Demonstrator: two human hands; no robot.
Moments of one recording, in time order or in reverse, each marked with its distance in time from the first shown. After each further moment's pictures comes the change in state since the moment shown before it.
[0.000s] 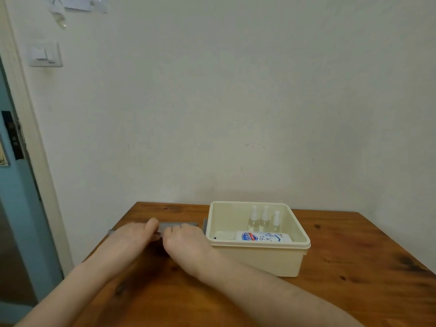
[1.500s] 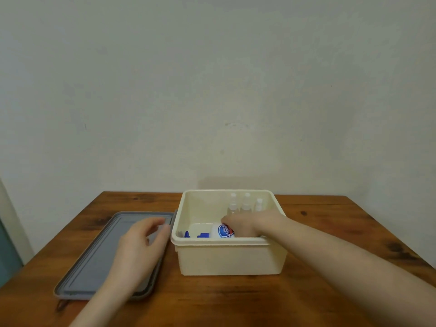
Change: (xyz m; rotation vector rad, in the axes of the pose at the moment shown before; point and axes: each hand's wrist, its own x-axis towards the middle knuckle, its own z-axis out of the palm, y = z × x) left_hand 0.037 0.091 0.047 -0.797 0.233 -0.540; right_hand -0.040 0.187 0.096 0.372 -0.665 0.309
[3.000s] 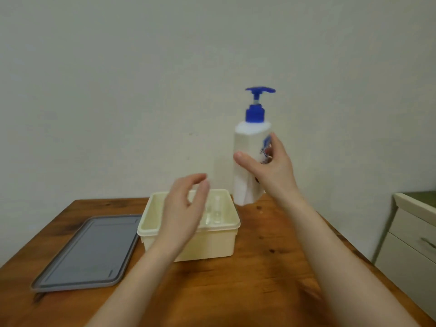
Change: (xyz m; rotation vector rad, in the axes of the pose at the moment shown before) left_hand -0.047 0.158 0.035 -0.365 -0.053 0.275; right_hand -0.214 0.007 -0.046 1.133 1.287 -0.139
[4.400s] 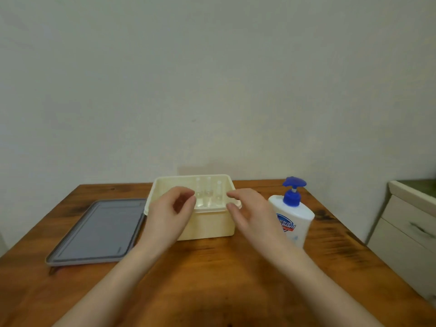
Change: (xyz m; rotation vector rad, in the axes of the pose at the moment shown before) left_hand -0.029 -0.038 -0.033 0.169 -0.071 -0.025; right_hand -0.090 0.038 0.026 -0.562 -0.217 -0.193
